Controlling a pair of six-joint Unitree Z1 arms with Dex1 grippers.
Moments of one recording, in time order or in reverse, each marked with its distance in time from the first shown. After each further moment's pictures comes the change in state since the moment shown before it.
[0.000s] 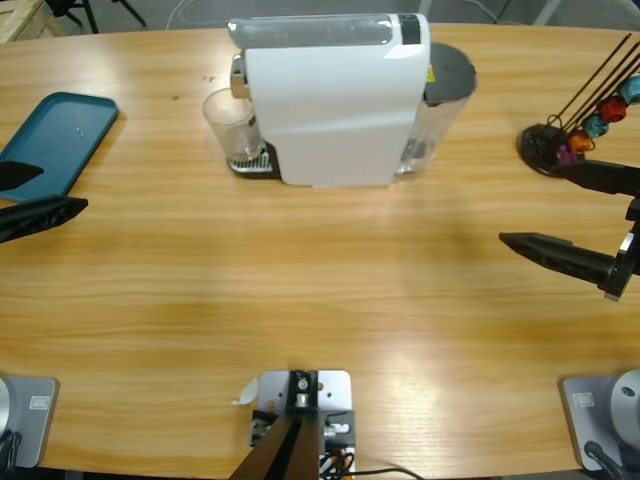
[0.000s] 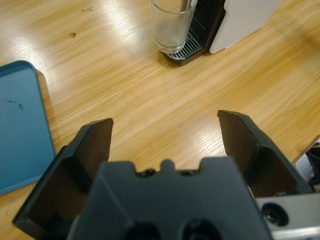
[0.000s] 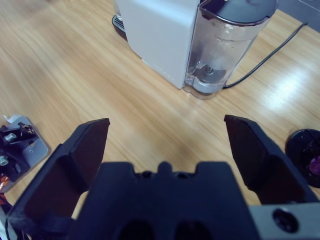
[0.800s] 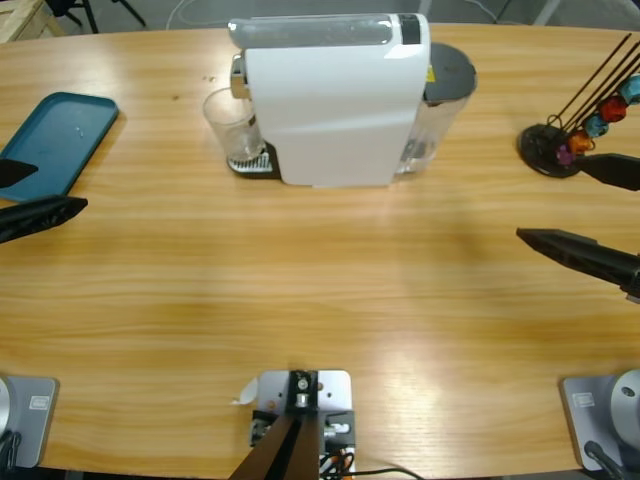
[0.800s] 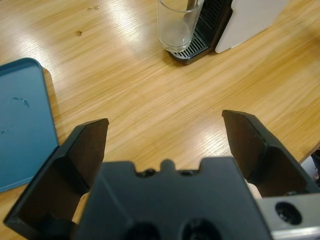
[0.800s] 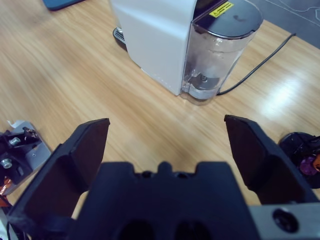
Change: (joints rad) arm 0 0.000 -0.001 0.000 0.004 0.025 -0.005; arm 1 0.000 -0.055 -0.004 0.021 -0.006 0.000
